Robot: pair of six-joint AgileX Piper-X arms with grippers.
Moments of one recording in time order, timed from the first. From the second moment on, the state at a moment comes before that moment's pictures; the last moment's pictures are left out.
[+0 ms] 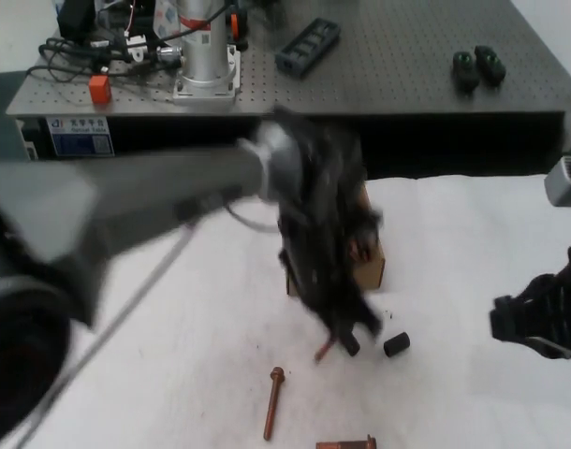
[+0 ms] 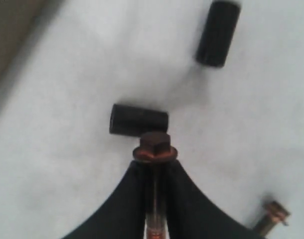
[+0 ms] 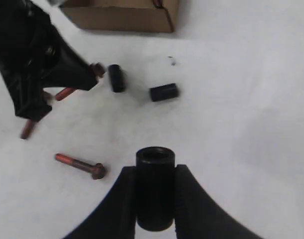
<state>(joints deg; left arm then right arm) -39.2 115.4 -95.1 51.9 18.8 3.3 -0.5 52.5 -40.8 49.5 -8.0 0.0</state>
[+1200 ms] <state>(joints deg) -30.6 84.2 -60.5 -6.3 47.7 -33.1 17.3 61.2 -31.0 -10.5 -34.9 25.9</state>
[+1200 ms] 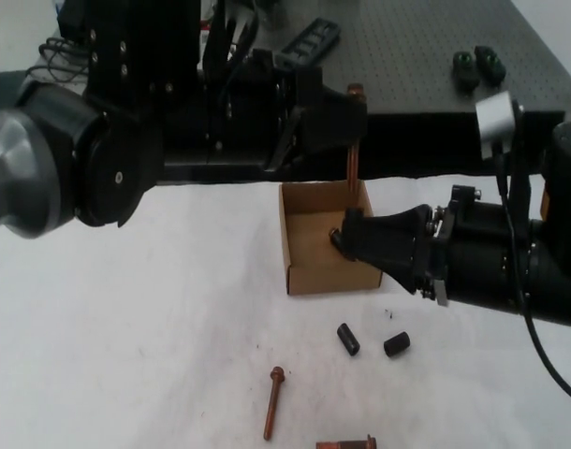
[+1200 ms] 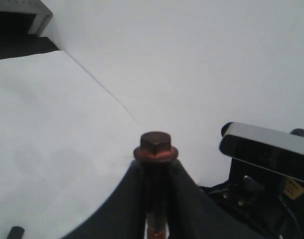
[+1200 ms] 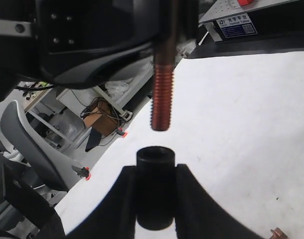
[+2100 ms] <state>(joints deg) -30.4 84.1 -60.5 -7.2 53.0 -33.3 17.6 63.1 -31.0 -22.0 -28.1 25.9</state>
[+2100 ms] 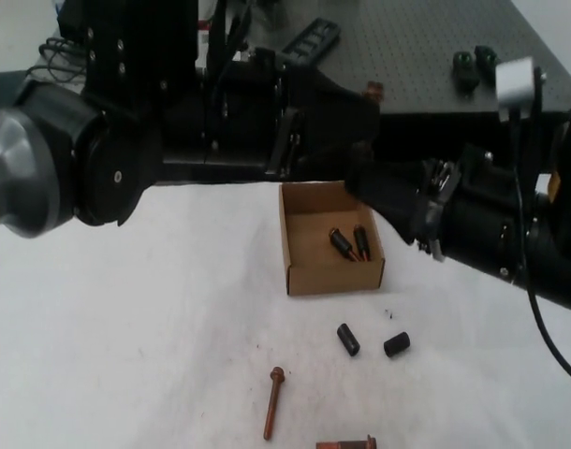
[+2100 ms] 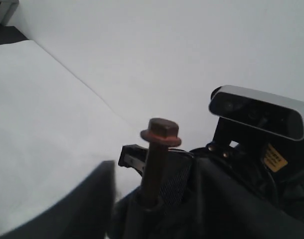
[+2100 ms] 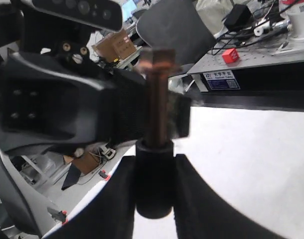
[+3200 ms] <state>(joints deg) -27.5 84.1 -60.4 -0.5 30.1 -26.2 12.9 115.5 -80.2 20.0 -5.5 -1.4</state>
